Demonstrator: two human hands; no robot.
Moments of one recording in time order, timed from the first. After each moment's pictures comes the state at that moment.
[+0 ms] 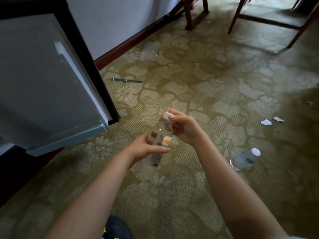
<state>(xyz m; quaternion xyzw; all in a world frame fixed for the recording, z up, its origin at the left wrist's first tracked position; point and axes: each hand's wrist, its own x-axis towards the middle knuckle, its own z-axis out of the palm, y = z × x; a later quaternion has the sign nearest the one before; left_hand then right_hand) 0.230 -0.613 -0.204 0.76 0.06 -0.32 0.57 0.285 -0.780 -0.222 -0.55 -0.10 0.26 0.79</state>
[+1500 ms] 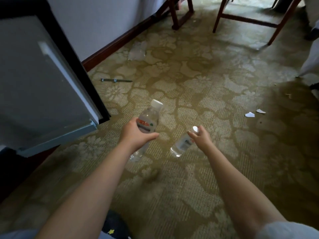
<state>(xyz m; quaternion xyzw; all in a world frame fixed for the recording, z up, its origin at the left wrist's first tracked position) 0.225 -0.635 -0.190 0.88 0.08 -0.11 0.46 0.246 -0.879 -0.316 -0.83 0.22 0.09 0.50</state>
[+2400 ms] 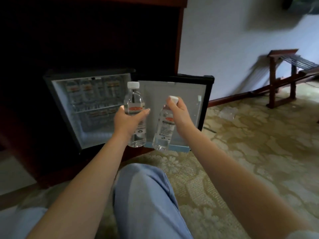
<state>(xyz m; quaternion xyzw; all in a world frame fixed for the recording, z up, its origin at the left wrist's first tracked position) 0.042 -0.366 -0.026 0.69 0.26 0.33 0.58 0.154 -0.482 -0.028 -0.67 -0.23 0.11 0.70</state>
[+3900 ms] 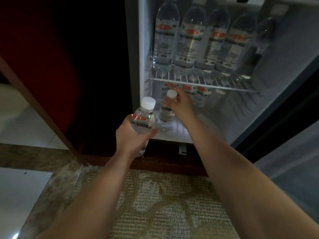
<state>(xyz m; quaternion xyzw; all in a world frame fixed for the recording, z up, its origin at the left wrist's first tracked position) 0.045 0.003 -0.280 0.65 0.51 0.35 0.45 0.229 0.015 -0.265 -0.70 -0.41 0.24 0.53</state>
